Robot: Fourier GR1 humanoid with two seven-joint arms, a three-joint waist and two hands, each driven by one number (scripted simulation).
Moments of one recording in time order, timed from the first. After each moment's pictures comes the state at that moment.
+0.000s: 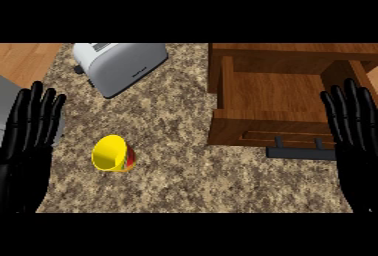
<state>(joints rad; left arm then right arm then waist) 0.02 0.12 -0.04 -2.10 0.00 0.03 0.01 -0.01 -0.11 0.06 -2.10 -0.01 -0.01 -0.01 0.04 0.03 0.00</state>
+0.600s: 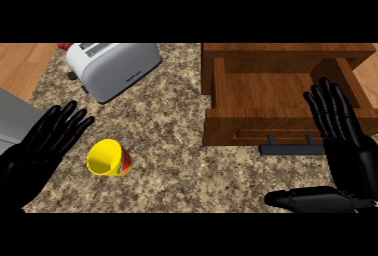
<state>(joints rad) 0.03 0.32 0.02 -1.93 0.58 -0.45 0.04 -0.04 -0.15 0.07 -2.03 -0.04 0.04 0.04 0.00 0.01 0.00</state>
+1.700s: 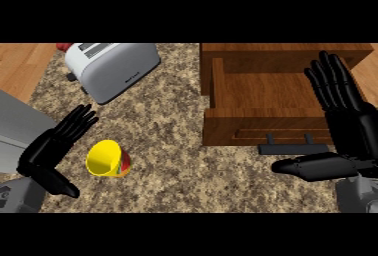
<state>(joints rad) -0.19 0.35 0.15 -1.09 0.23 -0.74 -0.33 -0.21 -0.18 -0.04 -1.88 -0.09 0.12 0.06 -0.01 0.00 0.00</state>
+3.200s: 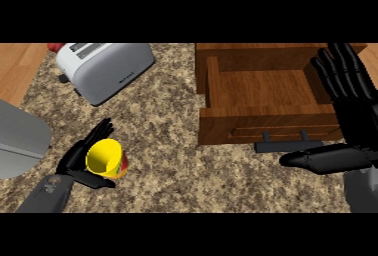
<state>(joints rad) -0.46 0.31 0.06 -0.30 -0.13 -0.45 -0.92 -0.28 -0.20 -0.09 -1.87 -0.13 0.16 0.11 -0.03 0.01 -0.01</state>
